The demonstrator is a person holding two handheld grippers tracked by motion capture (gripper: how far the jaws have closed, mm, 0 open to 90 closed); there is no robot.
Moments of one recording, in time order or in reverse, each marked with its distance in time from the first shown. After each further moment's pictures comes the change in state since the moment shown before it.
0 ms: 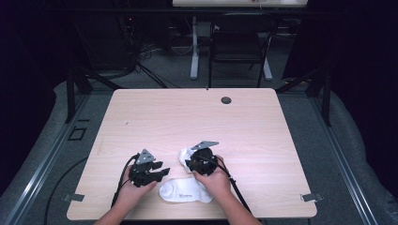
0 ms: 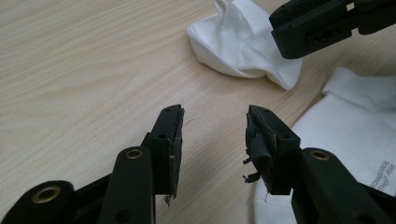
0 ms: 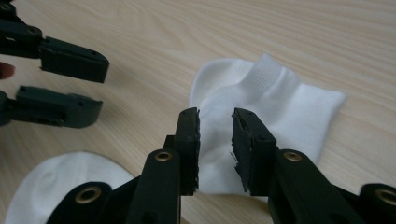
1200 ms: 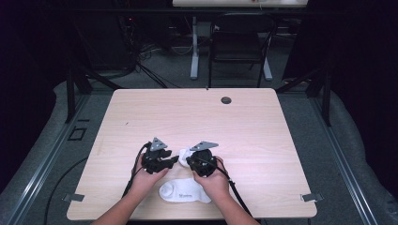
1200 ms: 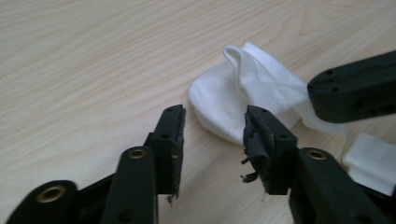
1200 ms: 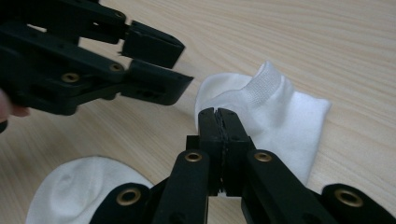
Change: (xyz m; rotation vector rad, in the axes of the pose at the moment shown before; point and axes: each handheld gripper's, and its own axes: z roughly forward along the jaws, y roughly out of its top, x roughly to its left) left arm -0.006 0.045 0.033 -0.022 0.053 -0.002; right arm 0.011 0.002 -0.015 -0.038 -0.036 -0.025
